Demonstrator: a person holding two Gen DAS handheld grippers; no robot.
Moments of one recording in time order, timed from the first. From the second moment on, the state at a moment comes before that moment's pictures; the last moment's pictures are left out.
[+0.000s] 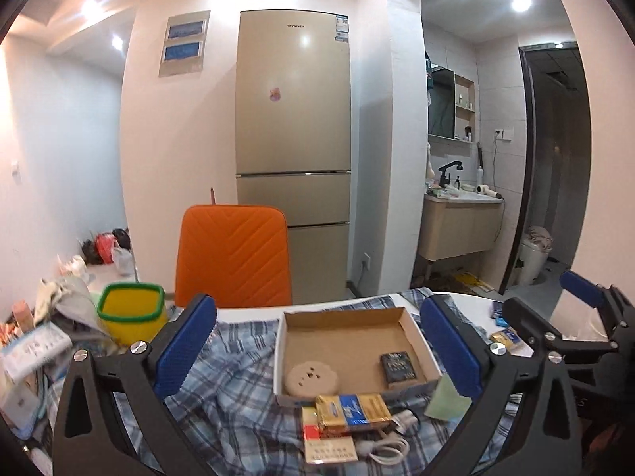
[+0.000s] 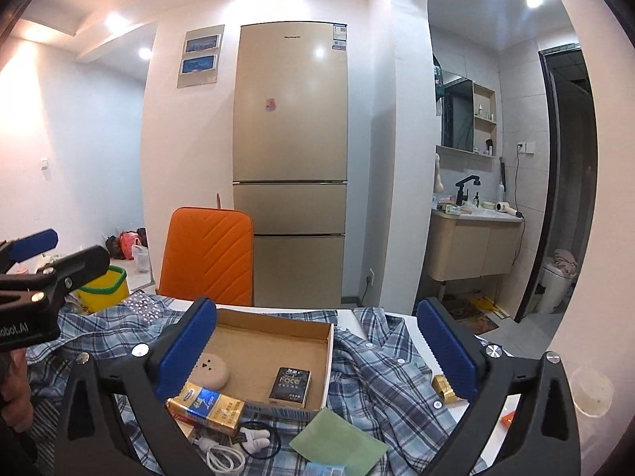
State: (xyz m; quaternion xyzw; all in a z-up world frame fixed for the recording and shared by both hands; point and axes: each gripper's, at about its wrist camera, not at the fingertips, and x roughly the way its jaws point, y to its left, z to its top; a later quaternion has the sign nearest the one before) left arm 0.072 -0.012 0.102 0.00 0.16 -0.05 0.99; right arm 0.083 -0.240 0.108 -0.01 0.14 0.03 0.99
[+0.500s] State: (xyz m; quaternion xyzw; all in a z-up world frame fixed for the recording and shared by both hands) left arm 0.041 -0.012 0.056 -0.02 0.20 -0.07 0.98; right arm 0.049 -0.246 0.068 0.00 0.15 0.01 0.99
